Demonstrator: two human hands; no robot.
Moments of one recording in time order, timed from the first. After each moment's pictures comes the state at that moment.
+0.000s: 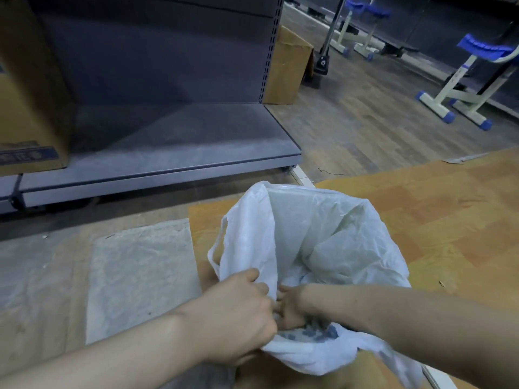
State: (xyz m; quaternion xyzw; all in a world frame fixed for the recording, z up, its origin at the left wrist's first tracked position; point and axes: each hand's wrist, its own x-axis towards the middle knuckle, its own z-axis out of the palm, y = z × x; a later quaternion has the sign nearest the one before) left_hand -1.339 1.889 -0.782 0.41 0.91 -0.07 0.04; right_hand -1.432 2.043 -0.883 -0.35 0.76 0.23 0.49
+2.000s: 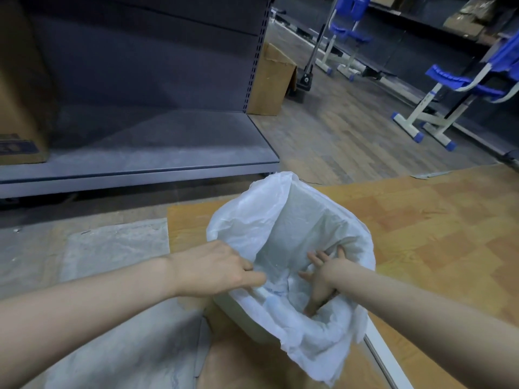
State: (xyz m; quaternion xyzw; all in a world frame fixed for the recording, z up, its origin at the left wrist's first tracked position) left_hand -1.380 1.894 -0.802 0.46 0.87 -0.08 -0.14; right_hand -1.455 2.122 -0.806 -0.16 0.81 0.39 0.40
